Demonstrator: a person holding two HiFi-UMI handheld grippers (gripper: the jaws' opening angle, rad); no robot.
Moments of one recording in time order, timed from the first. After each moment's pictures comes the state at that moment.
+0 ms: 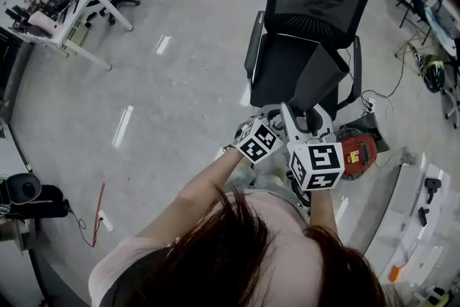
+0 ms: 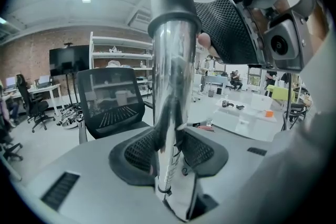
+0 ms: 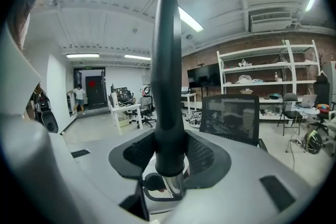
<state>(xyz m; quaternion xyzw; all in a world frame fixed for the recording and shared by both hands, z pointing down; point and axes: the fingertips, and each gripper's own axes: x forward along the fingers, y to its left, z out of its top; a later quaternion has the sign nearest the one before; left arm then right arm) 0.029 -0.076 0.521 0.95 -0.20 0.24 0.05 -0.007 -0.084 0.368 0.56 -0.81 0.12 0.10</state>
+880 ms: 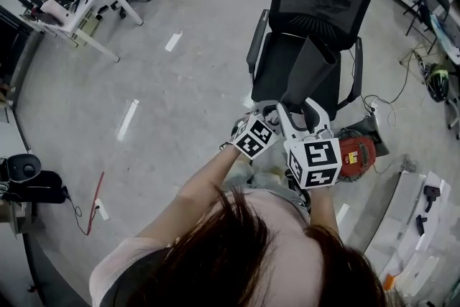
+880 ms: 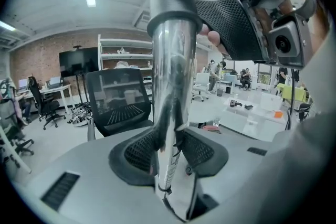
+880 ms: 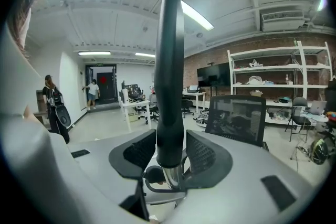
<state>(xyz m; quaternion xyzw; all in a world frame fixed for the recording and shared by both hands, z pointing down) 0.036 -0.047 0.521 0.94 -0.25 0.24 0.05 0.005 -0.036 0.366 0.51 -0.84 0.11 0.12</state>
